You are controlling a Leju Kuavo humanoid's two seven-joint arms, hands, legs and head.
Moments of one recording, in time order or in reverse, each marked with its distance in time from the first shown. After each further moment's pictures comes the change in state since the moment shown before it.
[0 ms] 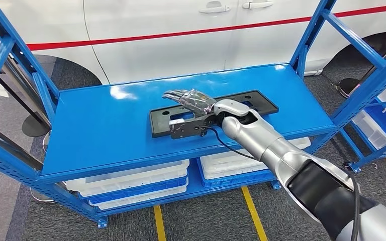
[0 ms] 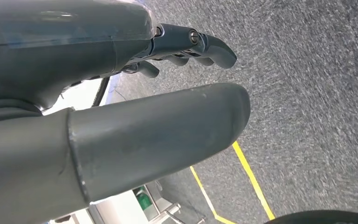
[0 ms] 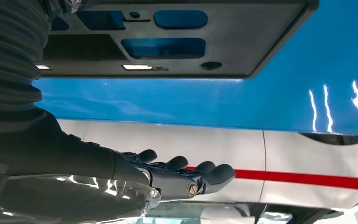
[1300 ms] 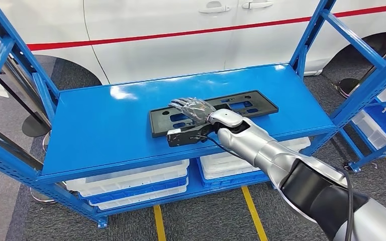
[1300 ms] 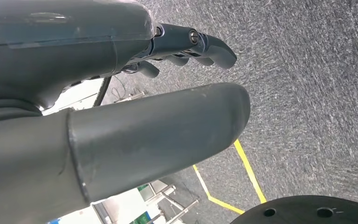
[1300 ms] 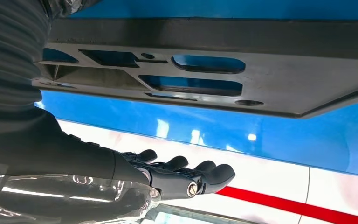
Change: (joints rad) left arm -0.001 0.000 0.000 0.004 0.082 -0.016 0.019; right arm -0.024 0.042 0.170 0.180 0.030 -0.171 0.122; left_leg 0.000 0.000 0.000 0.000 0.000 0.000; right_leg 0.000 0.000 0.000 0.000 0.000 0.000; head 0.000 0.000
